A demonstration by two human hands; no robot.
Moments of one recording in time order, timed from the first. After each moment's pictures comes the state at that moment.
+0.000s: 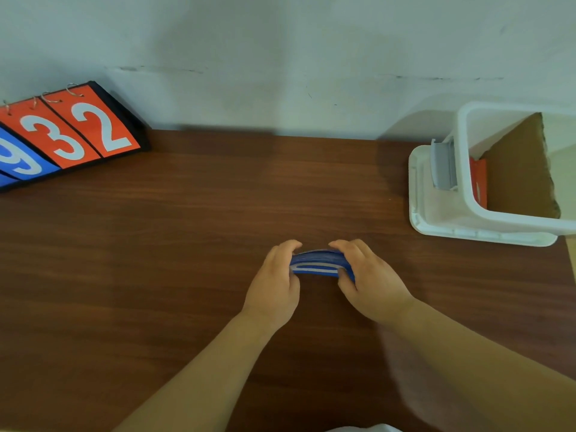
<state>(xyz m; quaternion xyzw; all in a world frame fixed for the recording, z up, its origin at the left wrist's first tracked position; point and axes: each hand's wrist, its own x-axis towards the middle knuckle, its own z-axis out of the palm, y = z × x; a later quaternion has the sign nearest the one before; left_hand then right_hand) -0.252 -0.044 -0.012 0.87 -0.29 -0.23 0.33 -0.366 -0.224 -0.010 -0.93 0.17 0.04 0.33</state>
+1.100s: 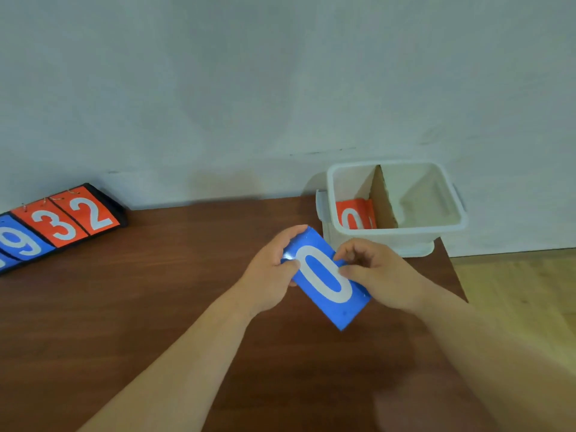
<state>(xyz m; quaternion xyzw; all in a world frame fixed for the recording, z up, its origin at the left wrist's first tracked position) -0.318 -0.162 0.129 0.72 -0.30 -0.37 0.51 -0.474 -0.326 0.137 -0.75 0.28 -0.01 0.60</state>
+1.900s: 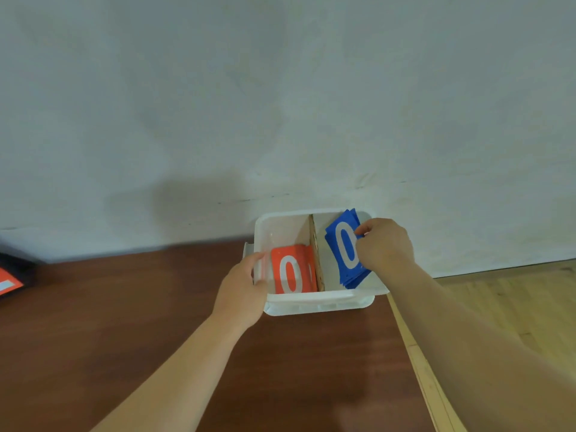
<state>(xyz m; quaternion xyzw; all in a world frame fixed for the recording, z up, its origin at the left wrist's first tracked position) -0.320 -0.311 0.105 0.88 -0.26 -0.25 0.31 -0.459 -0.536 0.134 -0.78 0.55 -0.05 0.30</state>
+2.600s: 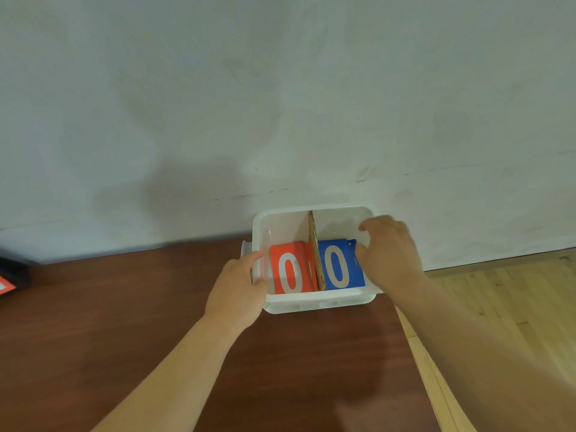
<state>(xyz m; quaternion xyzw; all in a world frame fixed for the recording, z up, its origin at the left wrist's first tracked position) -0.316 -0.311 0.112 0.90 -0.28 -0.21 0.25 -0.478 -0.531 0.109 -0.87 0.46 -0.07 0.14</state>
